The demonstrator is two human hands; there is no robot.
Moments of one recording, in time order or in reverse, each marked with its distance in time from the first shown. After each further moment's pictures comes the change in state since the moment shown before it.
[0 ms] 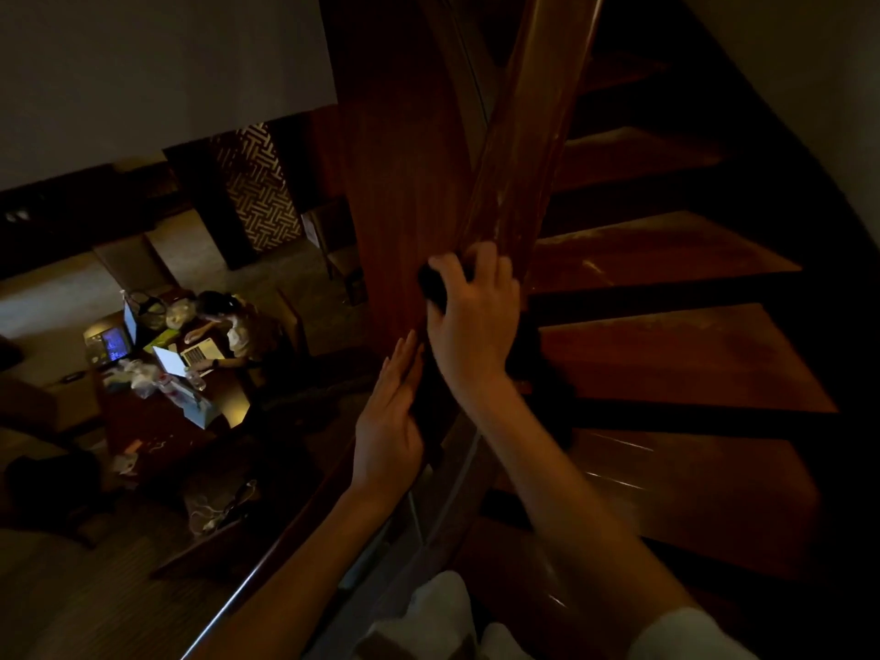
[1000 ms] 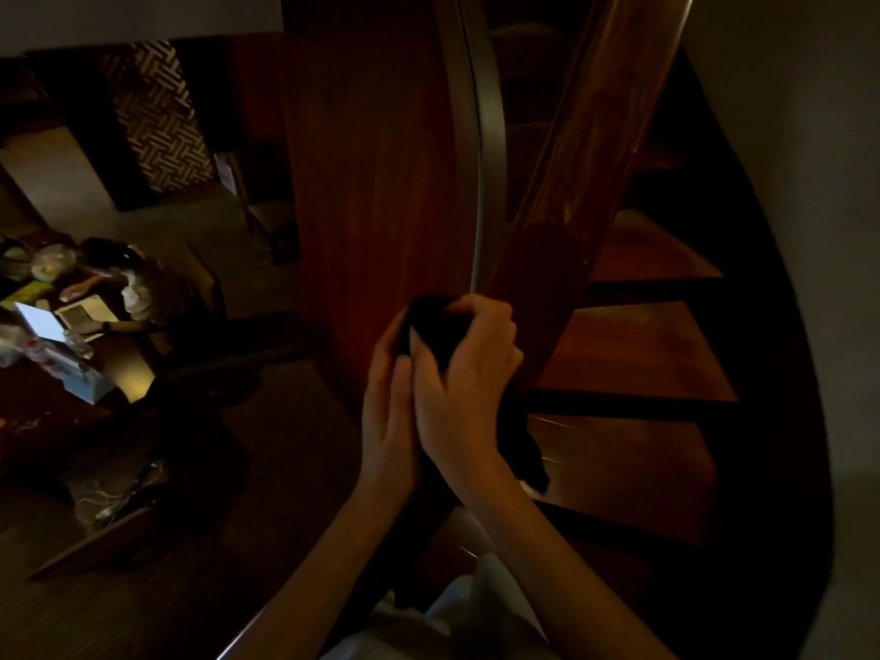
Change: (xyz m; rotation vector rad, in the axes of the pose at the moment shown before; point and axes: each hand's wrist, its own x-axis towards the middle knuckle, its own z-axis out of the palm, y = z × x) left_hand 0.050 -0.008 -0.028 -0.957 0.071 -0.274; right_hand -0.022 -0.067 0.012 0.206 -0.180 0.331
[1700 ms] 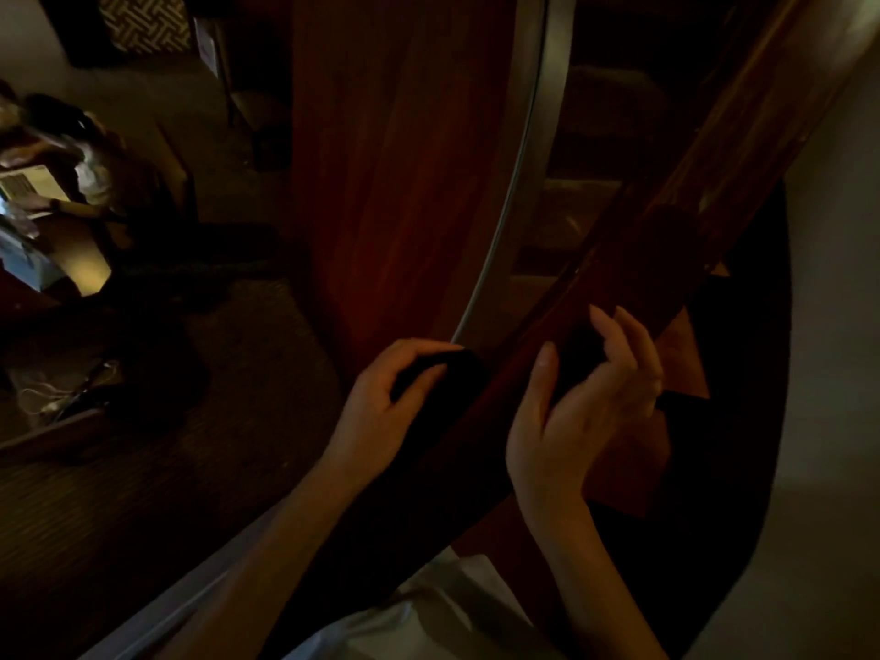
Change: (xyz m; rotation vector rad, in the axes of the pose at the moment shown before) left_hand 0.005 -0.033 -0.069 0.229 -0.217 -0.277; right_hand -0.015 0.042 -0.002 -0.392 0.247 -0.101
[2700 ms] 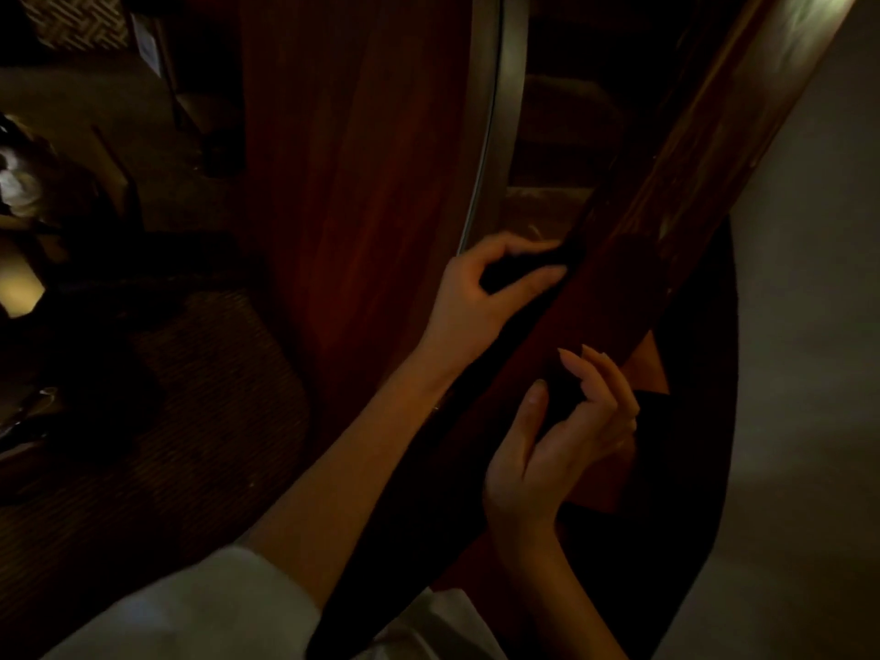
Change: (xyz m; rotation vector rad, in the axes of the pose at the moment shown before) left_hand 0.114 0.062 0.056 -0.382 -0.126 0.156; right_hand -0.003 0.005 0.006 0.093 0.086 0.047
